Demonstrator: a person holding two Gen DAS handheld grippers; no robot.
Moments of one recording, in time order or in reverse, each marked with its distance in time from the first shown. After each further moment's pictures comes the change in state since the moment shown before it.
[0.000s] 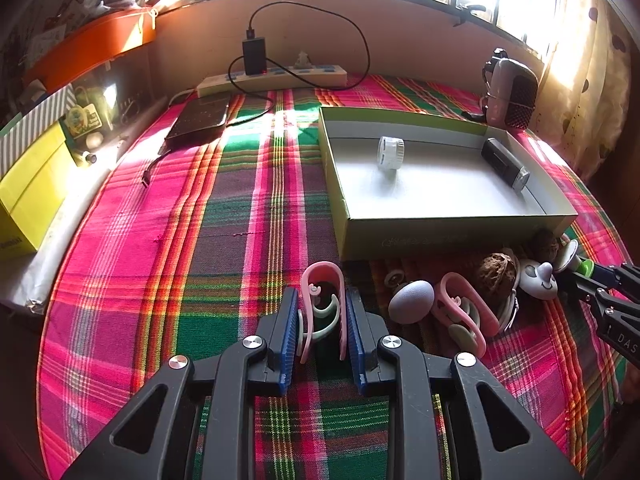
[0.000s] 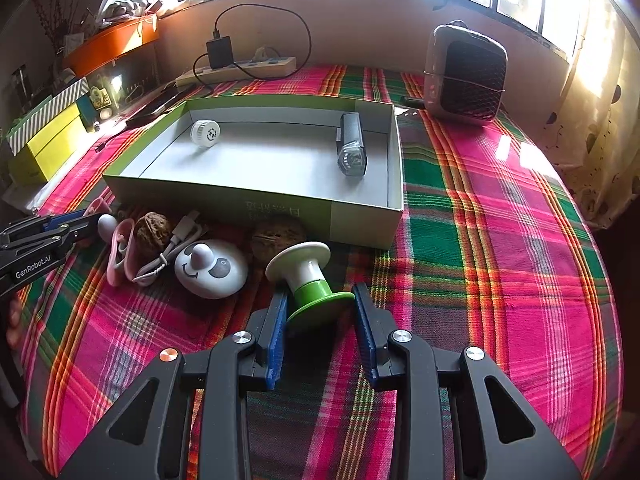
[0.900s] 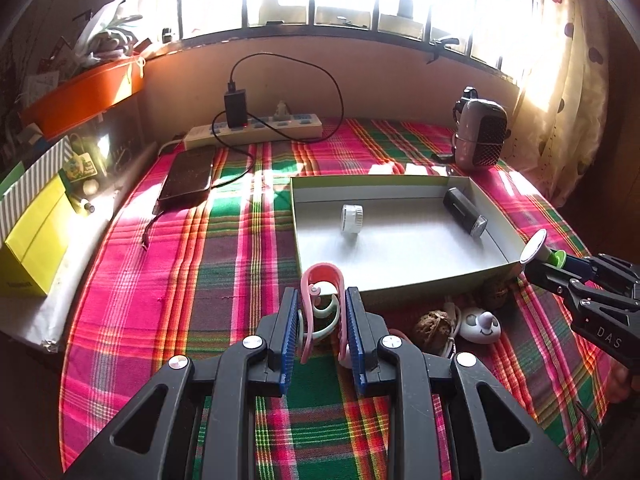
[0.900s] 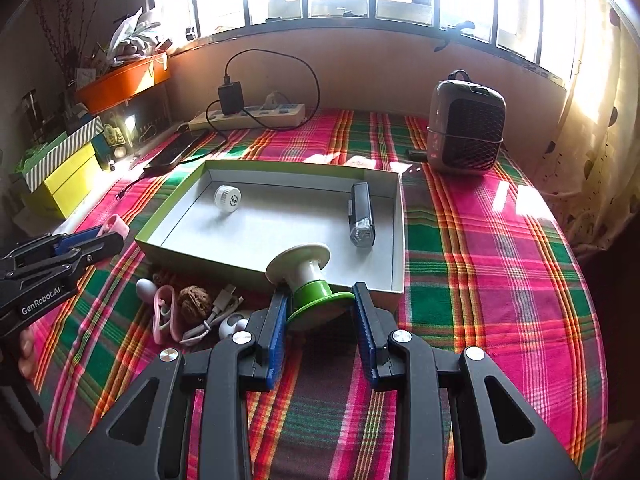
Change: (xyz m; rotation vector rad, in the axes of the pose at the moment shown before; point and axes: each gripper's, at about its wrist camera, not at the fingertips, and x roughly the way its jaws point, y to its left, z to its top) left arm -0.041 -0.017 0.030 0.028 -0.109 -0.043; right arm -0.034 0.013 0.037 0.010 -0.104 0.025
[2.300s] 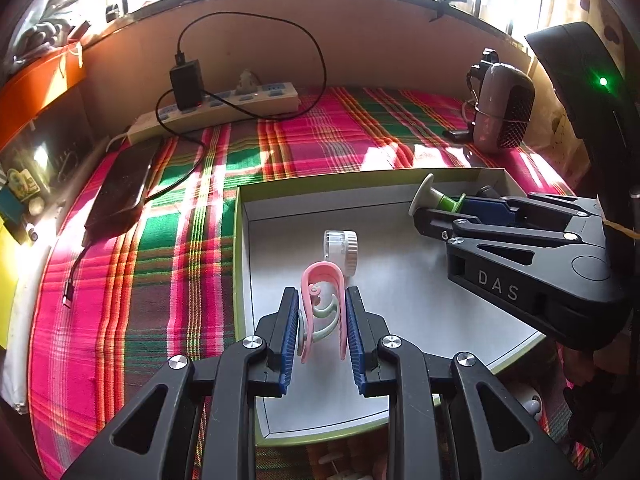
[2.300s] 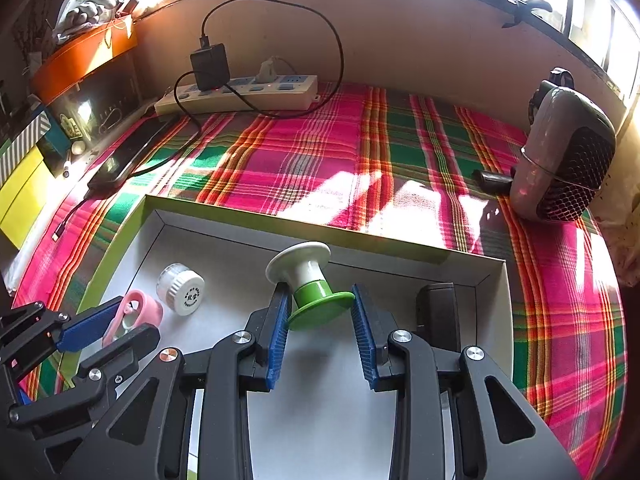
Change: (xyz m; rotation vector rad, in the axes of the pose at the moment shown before) left arm 0.097 -0.021 0.041 0.042 0.119 -0.021; right arm 0.140 0.017 0.086 -0.033 0.146 -0.002
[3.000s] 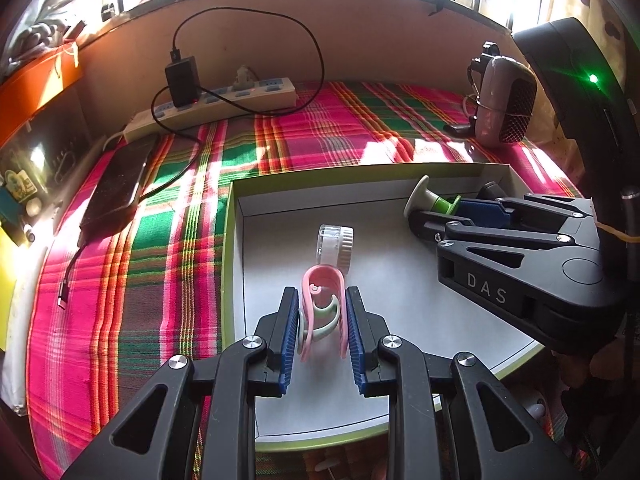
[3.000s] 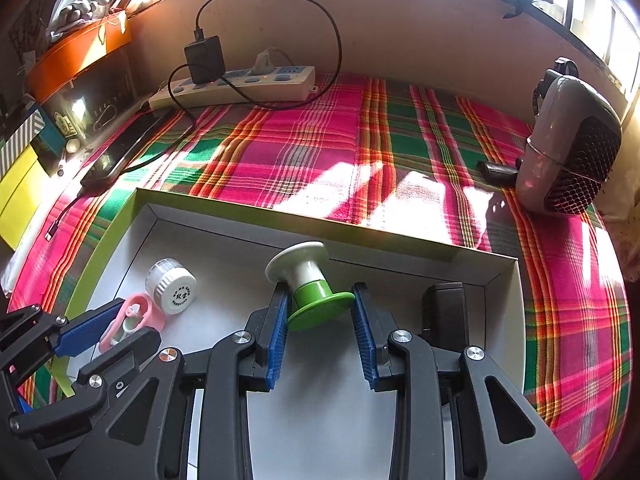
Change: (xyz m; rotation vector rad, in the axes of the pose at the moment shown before) left arm 0.006 -0.003 0.000 0.006 0.011 0.003; right arm 0.009 -0.002 0.000 0.010 0.018 -0.004
